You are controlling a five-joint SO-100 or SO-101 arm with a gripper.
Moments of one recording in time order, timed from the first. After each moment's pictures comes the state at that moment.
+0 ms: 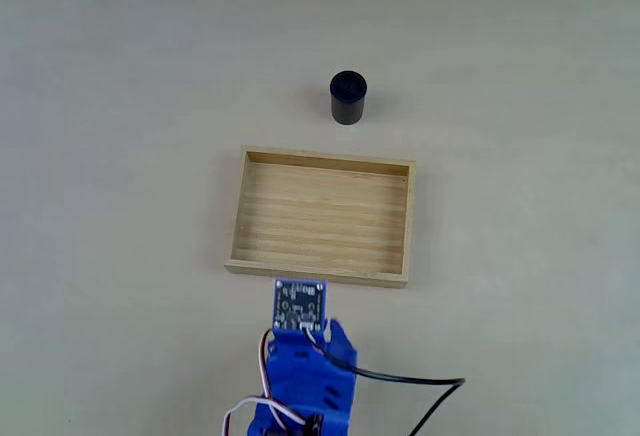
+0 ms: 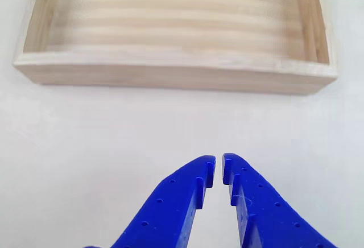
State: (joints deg) arm 5.1 -60.2 68.6 49.5 11.1
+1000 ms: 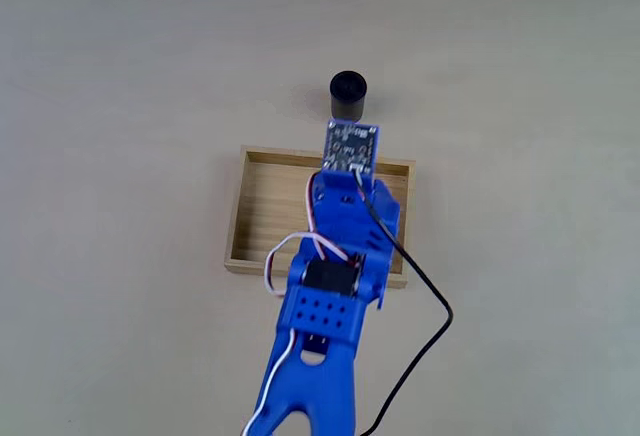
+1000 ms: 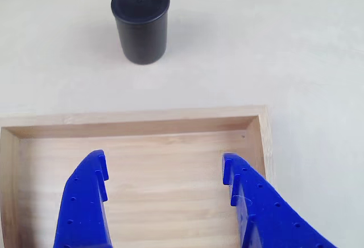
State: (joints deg) arm 8.3 0.3 19.2 32.4 8.4
